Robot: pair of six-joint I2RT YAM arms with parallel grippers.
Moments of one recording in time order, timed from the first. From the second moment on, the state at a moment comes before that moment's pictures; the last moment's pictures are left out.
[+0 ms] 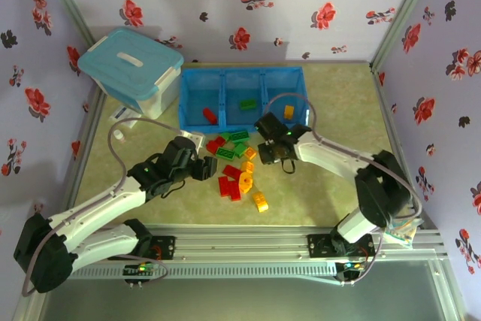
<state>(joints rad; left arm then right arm) -0.79 1.02 0.65 -0.39 -0.11 -0.42 0.71 1.54 1.07 -0.70 0.14 0.40</state>
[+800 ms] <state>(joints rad) -0.67 0.91 0.67 -0.52 -0.12 -0.50 0.28 1.89 1.62 -0.85 0.10 0.38</state>
